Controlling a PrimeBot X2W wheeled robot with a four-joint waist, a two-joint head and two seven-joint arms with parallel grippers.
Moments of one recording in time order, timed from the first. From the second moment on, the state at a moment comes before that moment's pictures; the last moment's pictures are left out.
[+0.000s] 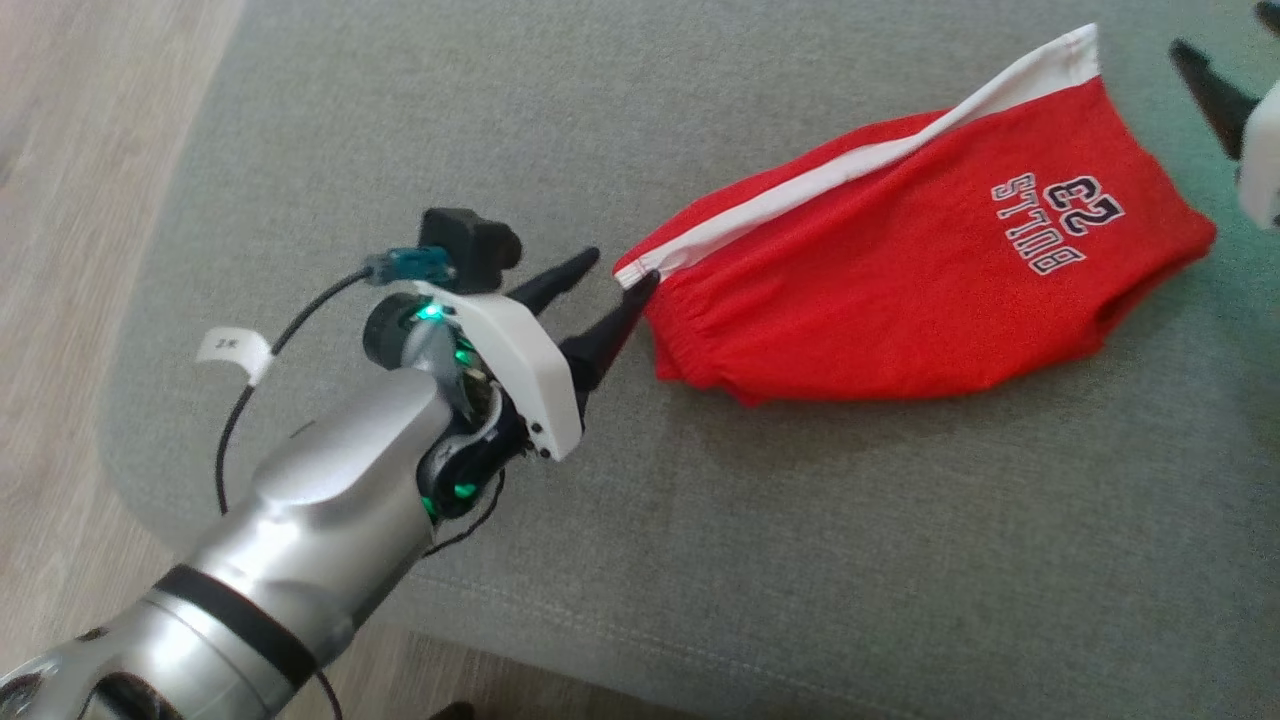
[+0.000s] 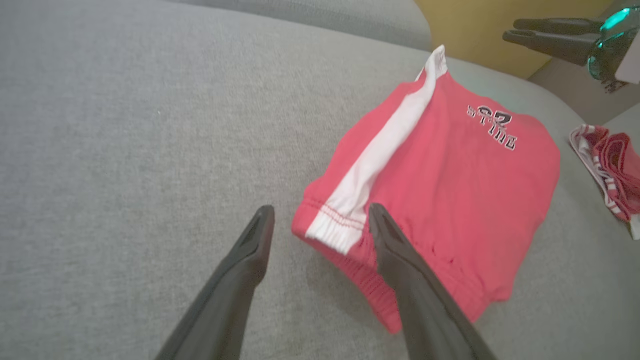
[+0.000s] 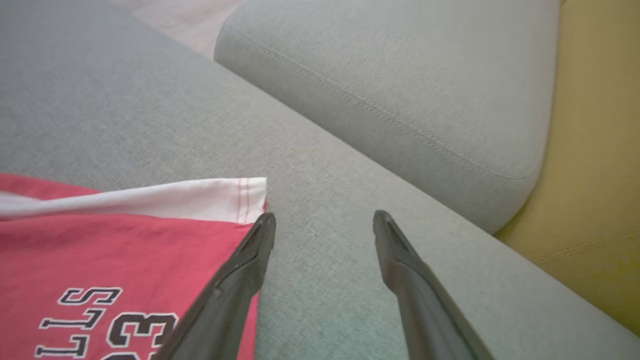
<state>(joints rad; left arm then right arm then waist) -0.81 0.25 -1.08 0.57 -1.02 -0.09 -0.09 -1.20 -0.72 1.25 0.87 0.96 0.13 0.09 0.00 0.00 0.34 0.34</state>
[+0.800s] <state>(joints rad) -0.53 0.28 -0.55 0.40 -0.85 0.10 -0.25 -0.89 -0.55 0.64 0.71 0.68 0.13 -0.25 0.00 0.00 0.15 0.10</state>
